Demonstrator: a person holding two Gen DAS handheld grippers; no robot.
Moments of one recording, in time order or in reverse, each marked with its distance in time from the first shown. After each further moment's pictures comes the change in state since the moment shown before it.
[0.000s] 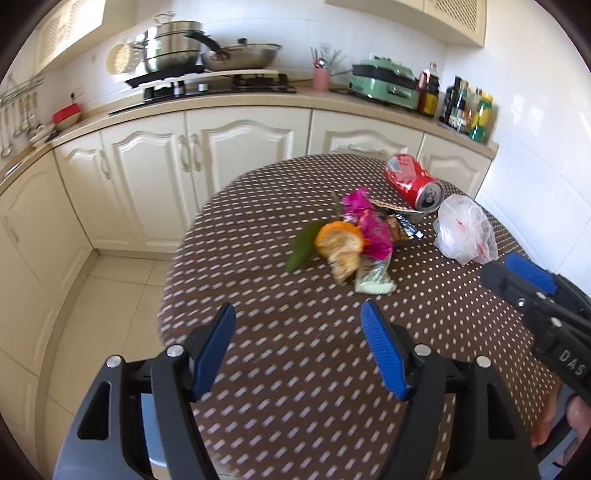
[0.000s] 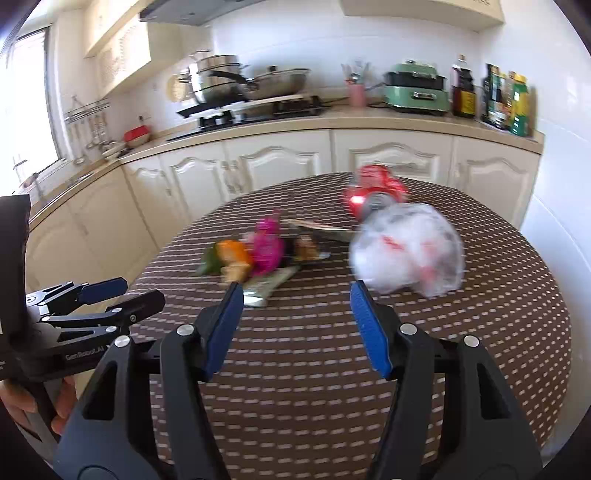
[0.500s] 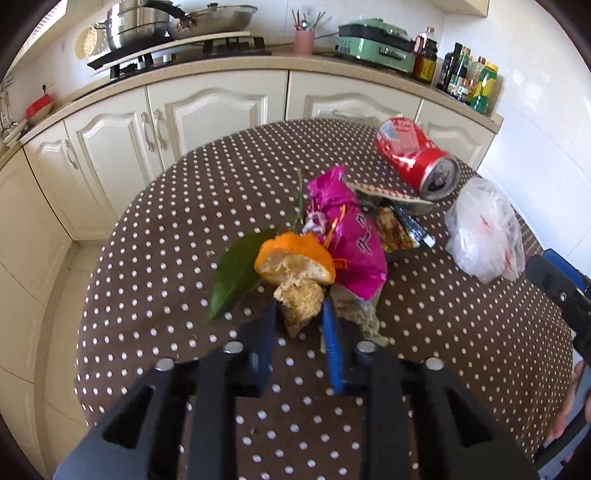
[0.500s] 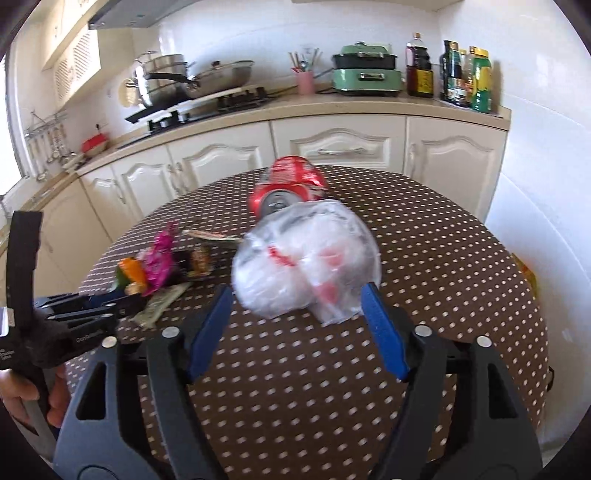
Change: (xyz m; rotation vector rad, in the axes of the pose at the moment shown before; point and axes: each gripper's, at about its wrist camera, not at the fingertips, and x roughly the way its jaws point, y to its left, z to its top) left arm 0.087 -0.034 0.034 0.009 0.123 -0.047; right arm 0.028 -0.082 0.010 0.081 0.035 -0.130
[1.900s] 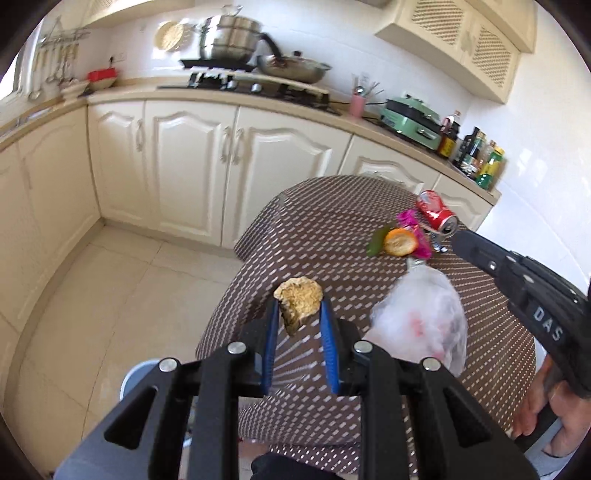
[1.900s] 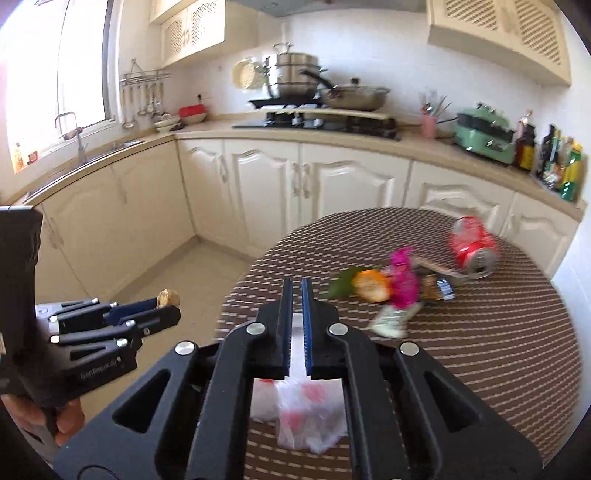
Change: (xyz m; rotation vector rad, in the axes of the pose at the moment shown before) left arm -0.152 0.146 -0.106 -0.201 -0.188 -0.026; right arm -0.063 0.228 -0.021 -0.283 -0.045 0.263
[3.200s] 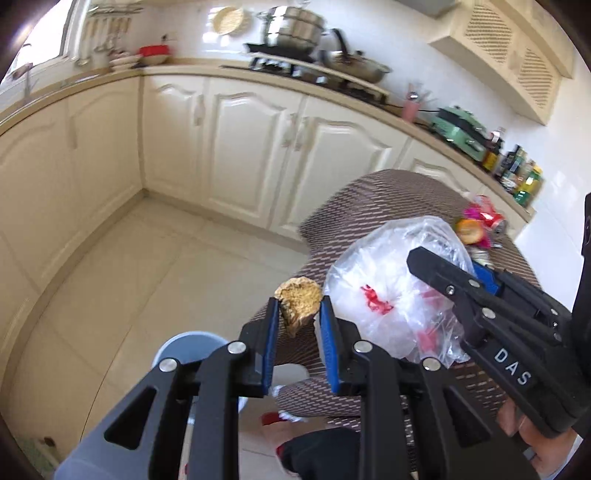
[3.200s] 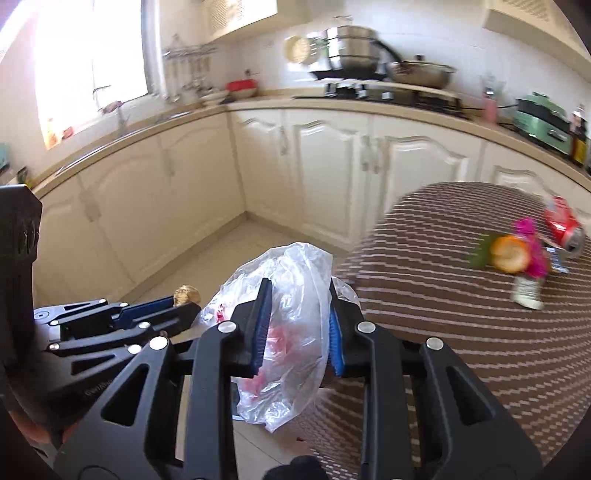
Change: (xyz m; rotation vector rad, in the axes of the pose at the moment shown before) left arm -0.019 0.100 -0.048 -0.129 0.012 0.133; right arm 0.060 0.113 -0.037 -0.073 0.073 0.157
